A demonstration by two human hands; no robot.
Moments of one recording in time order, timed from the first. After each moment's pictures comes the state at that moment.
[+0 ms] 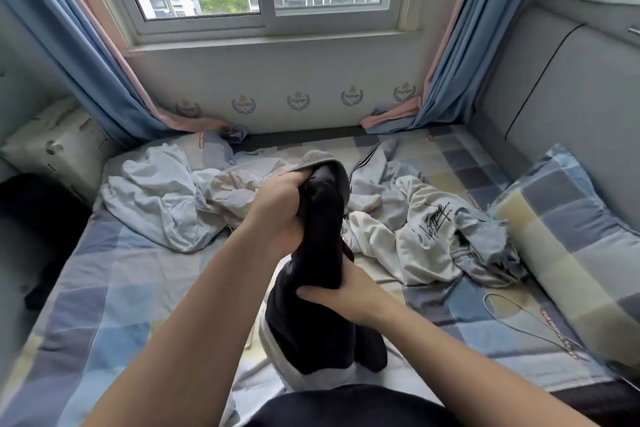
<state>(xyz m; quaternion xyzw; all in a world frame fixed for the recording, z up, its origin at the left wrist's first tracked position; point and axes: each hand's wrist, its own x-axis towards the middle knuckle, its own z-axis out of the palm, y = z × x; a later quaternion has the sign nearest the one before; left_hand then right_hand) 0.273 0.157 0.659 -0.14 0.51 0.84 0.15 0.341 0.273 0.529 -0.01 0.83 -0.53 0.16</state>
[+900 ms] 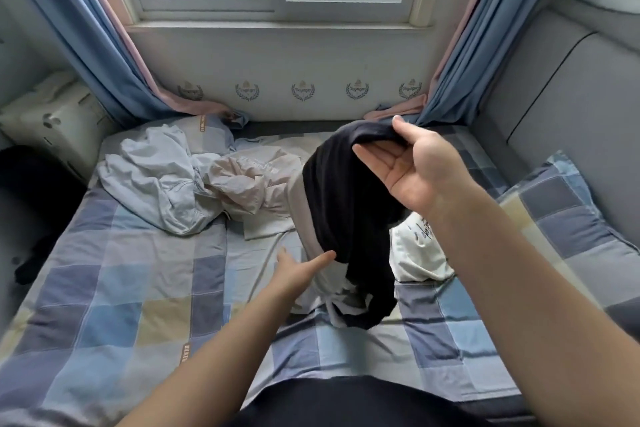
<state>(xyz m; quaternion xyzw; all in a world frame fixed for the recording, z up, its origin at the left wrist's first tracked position) 0.309 0.136 0.504 -0.22 0.72 0.61 0.25 0.276 0.311 0.691 0.14 0.39 -0.91 0.04</state>
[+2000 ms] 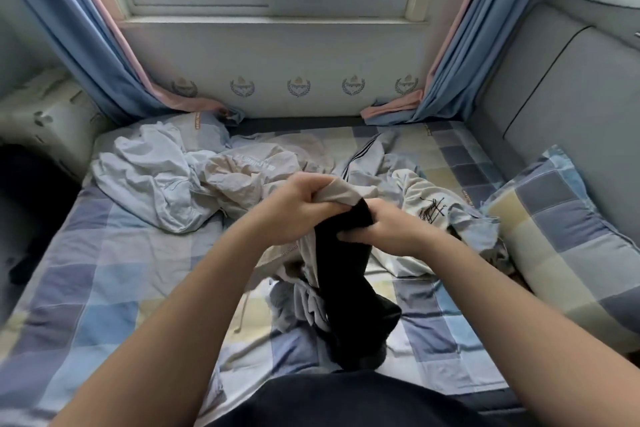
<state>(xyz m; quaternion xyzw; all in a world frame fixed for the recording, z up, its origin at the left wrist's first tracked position) 0.274 0.131 0.624 0.30 0.77 0.56 0.12 0.292 0.332 0.596 -0.13 0.84 -0.50 0.19</state>
